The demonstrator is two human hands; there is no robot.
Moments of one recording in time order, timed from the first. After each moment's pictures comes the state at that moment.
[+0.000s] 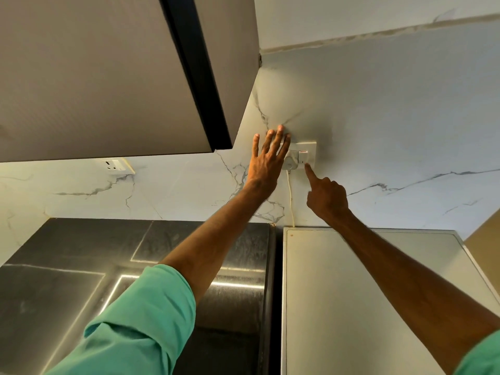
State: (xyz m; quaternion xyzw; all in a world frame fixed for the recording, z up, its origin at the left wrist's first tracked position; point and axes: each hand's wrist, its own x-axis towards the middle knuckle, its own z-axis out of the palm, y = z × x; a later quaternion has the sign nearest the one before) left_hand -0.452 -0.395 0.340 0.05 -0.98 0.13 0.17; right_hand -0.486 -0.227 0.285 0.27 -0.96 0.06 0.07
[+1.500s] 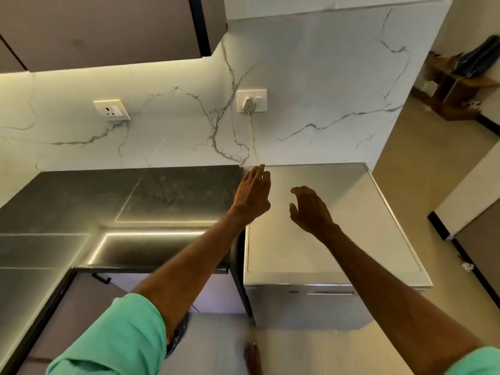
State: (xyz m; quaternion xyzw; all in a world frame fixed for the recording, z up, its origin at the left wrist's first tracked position) left_hand -0.117 -0.177 0.285 0.02 -0.99 -0.03 0.14; right_hand -0.175 0.000 0.221 0.31 -0.91 0.27 0.09
